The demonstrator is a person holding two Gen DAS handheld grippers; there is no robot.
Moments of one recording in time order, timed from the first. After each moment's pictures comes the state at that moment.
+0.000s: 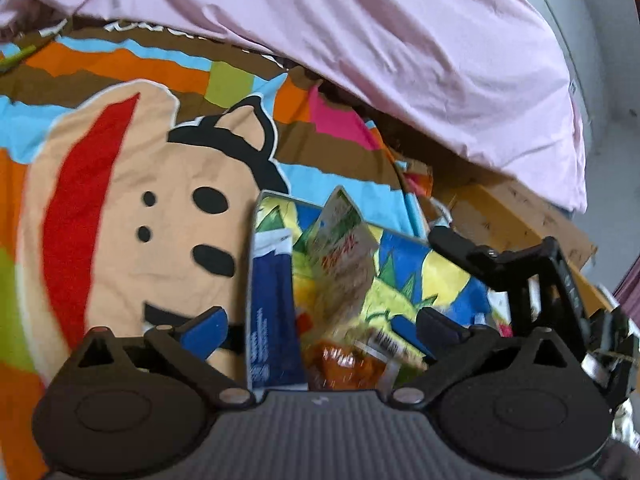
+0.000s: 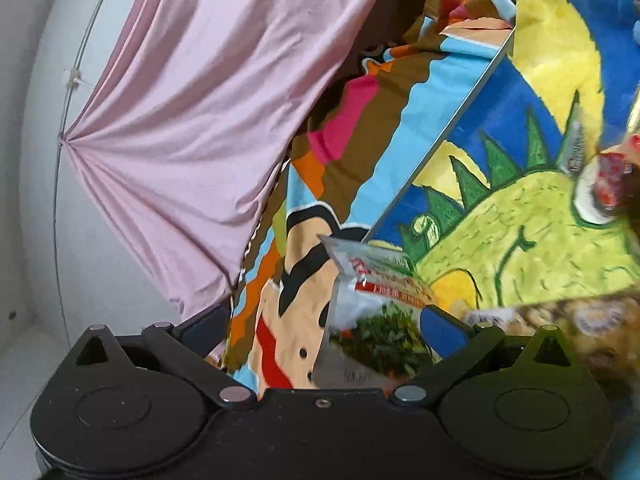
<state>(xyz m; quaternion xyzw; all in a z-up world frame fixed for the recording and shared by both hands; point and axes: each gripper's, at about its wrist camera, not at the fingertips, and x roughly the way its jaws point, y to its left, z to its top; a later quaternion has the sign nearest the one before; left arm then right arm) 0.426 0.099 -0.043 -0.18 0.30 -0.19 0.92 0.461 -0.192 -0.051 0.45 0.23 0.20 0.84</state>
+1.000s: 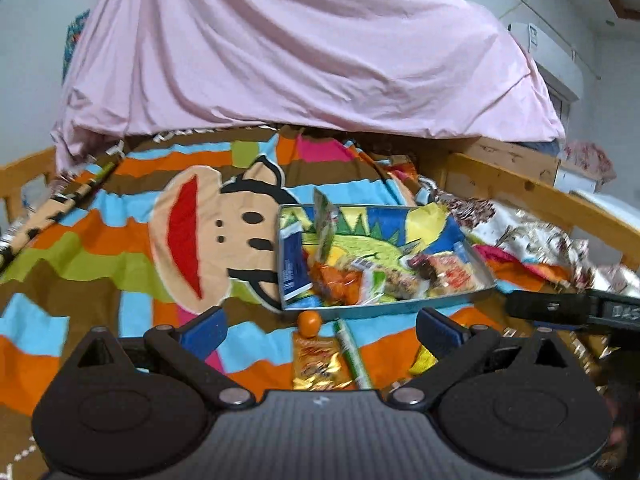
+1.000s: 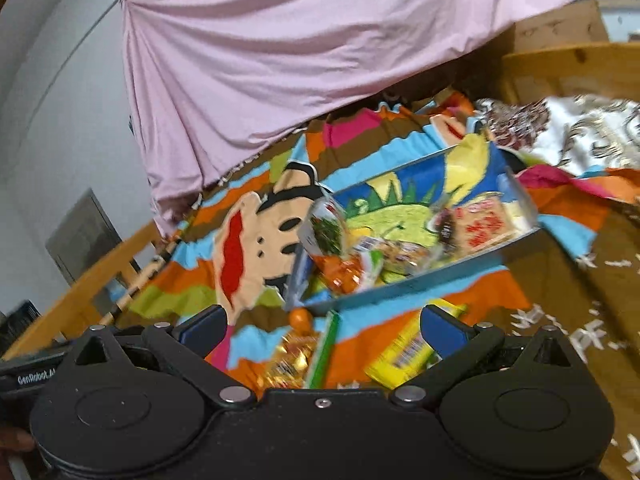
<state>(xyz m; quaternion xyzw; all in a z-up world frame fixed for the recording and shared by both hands) 0.186 0.067 0.021 -0.02 0.23 -0.10 0.97 0.203 -0.226 0.021 0.17 0.26 0.14 0.94</state>
